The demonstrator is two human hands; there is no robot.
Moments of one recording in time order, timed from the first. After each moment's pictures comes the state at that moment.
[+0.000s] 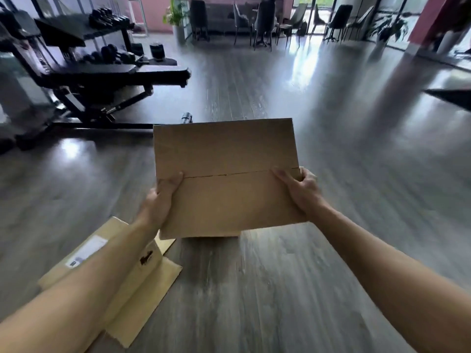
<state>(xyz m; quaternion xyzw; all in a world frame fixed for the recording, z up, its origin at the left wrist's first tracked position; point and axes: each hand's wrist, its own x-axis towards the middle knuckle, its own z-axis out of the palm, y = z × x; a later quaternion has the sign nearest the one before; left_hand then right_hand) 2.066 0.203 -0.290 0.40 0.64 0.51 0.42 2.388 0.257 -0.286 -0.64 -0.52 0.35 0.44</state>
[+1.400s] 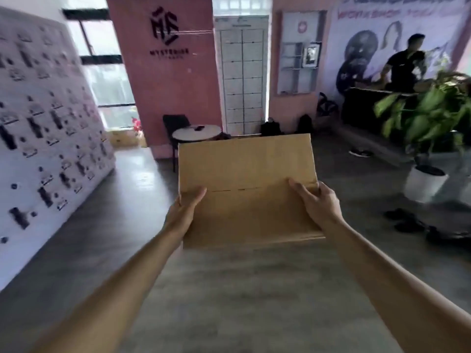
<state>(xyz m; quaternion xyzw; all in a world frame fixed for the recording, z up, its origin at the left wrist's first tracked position) 1.556 -0.654 0.320 -0.11 0.74 0.65 -0.09 1.551 -0.341 0.330 -0.10 -0.80 0.56 0.17</state>
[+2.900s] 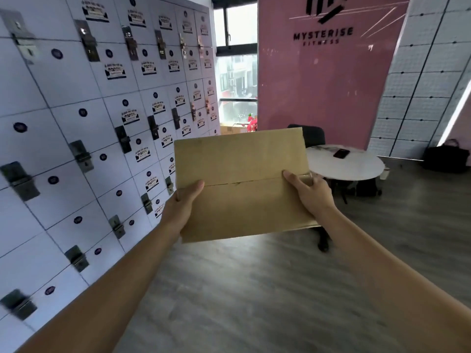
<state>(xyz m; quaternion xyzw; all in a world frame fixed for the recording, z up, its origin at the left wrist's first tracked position) 0.890 -1.236 0.341 -0.33 0.68 0.61 -0.24 0.710 -0.994 0.341 0.15 -0.80 0.58 -0.03</state>
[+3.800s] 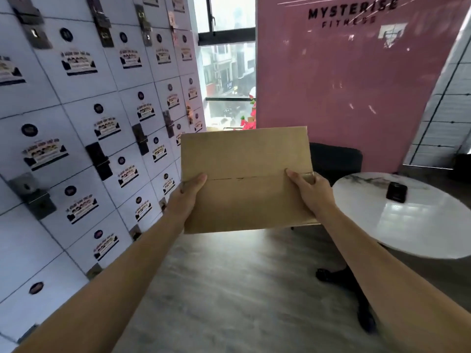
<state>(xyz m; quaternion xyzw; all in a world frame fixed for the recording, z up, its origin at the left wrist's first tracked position) 0.283 -1.638 0.318 -0.29 0.70 0.62 -0.20 0.133 -1.371 0.313 0.10 -0.80 0.59 -0.01</state>
